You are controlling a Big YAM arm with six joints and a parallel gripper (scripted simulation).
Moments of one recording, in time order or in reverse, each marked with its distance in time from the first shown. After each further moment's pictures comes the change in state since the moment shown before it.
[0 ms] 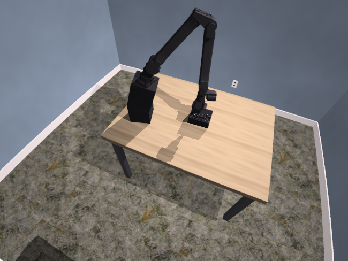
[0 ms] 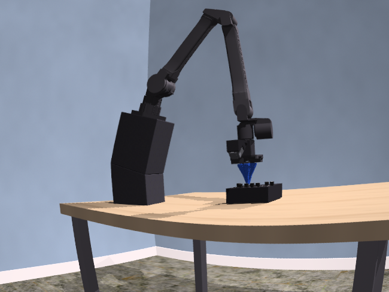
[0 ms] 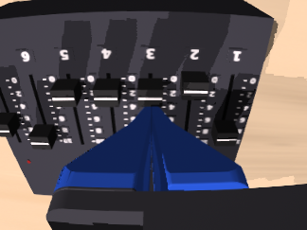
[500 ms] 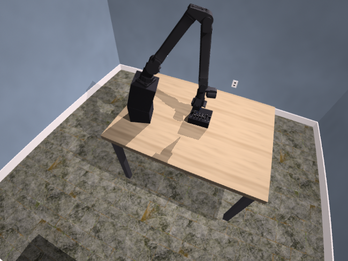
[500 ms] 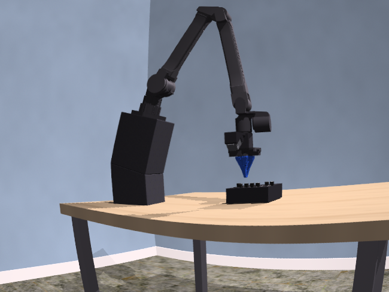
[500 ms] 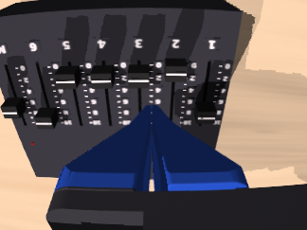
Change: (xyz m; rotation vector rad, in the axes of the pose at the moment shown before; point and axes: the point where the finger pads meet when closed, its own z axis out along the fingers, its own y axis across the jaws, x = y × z) arm -0.003 -0.007 -0.025 0.013 -0.011 0.001
